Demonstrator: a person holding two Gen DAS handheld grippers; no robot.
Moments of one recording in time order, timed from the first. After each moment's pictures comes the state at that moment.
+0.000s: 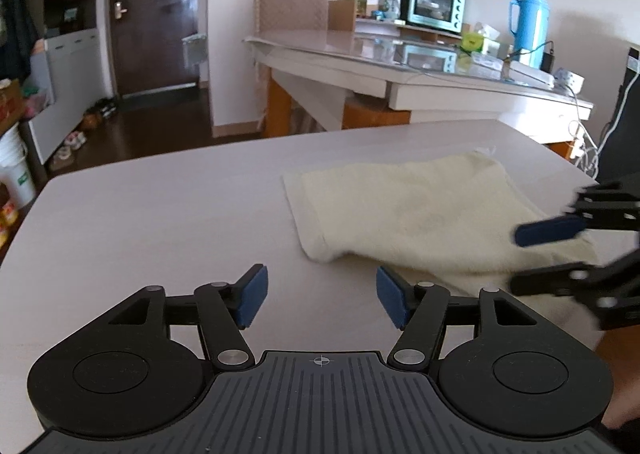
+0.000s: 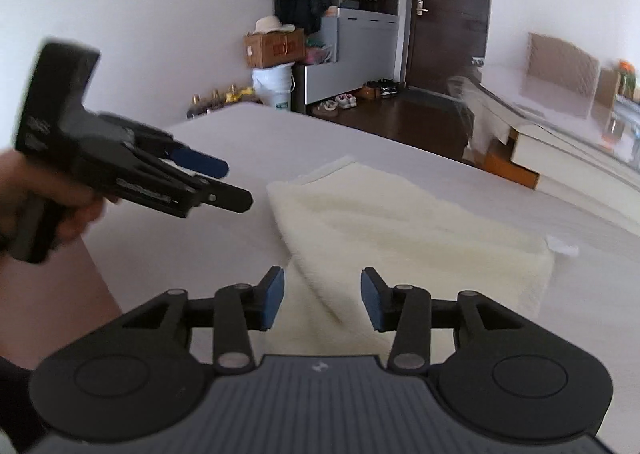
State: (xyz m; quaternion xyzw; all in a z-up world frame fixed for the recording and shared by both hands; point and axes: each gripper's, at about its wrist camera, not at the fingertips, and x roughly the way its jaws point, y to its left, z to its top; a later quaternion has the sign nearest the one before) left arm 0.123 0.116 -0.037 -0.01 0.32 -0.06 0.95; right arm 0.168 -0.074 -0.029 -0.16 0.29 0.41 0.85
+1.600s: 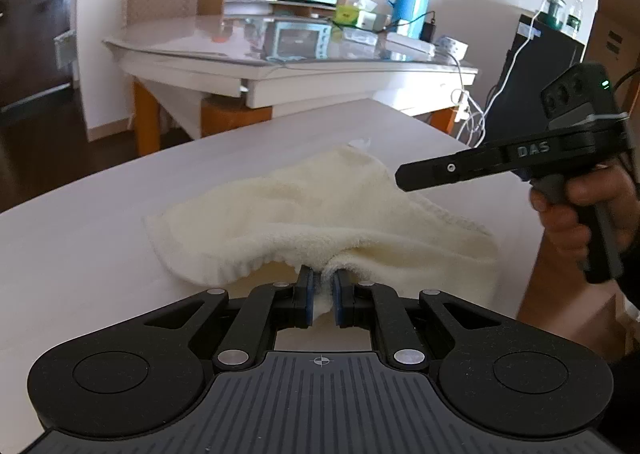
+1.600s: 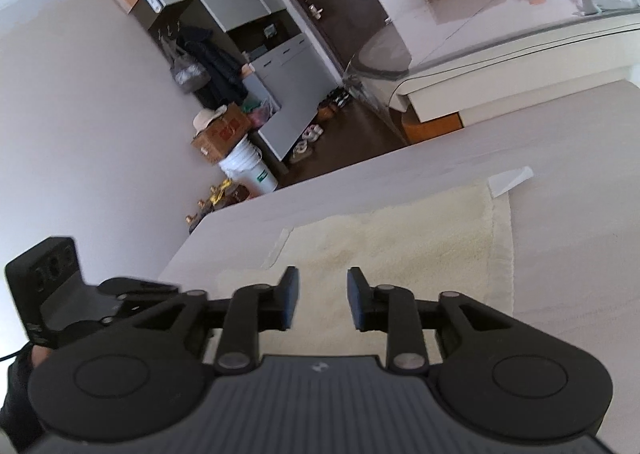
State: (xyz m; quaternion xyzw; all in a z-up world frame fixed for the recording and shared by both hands) left arm 0.165 0.083 -0.015 0.01 0.35 -0.25 0.90; right arm 0.258 -0.165 -0.027 0.15 0.37 0.36 0.84
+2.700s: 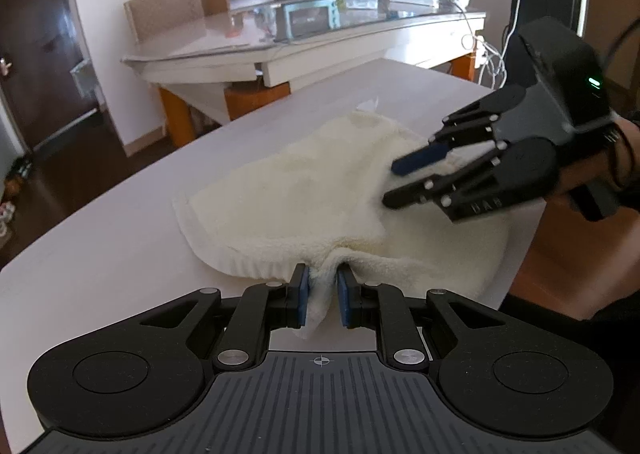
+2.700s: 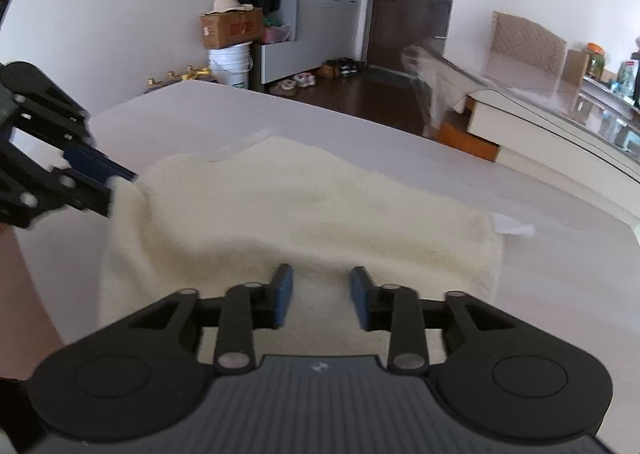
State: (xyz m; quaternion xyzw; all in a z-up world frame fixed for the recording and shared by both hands) left arm 0.122 0.075 -0.013 0.13 0.36 -0.21 0.90; right arm 0.218 -0.103 -0.053 -0.14 0.33 0.32 0.88
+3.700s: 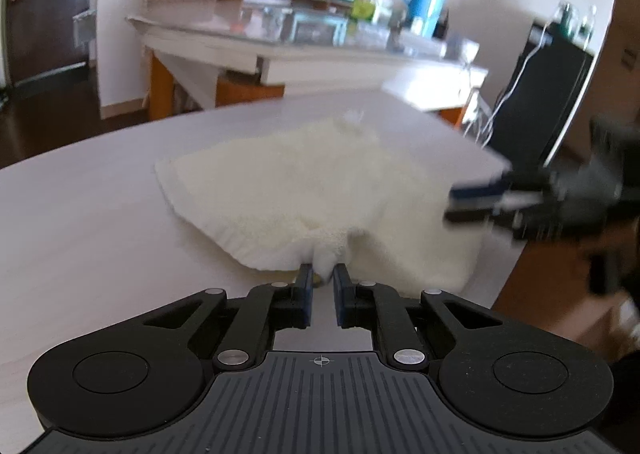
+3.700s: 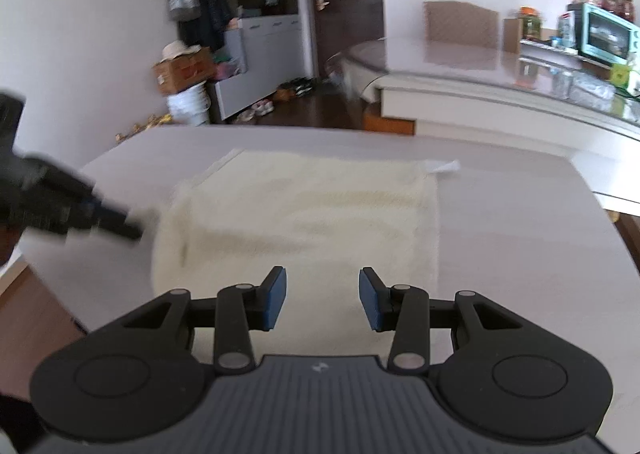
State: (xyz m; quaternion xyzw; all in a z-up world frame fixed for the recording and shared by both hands) left arm 0.138 0.092 -0.020 -0.03 0.35 -0.23 0.91; right arm 0.184 -0.170 -0.043 -0.05 0.32 0.32 0.89
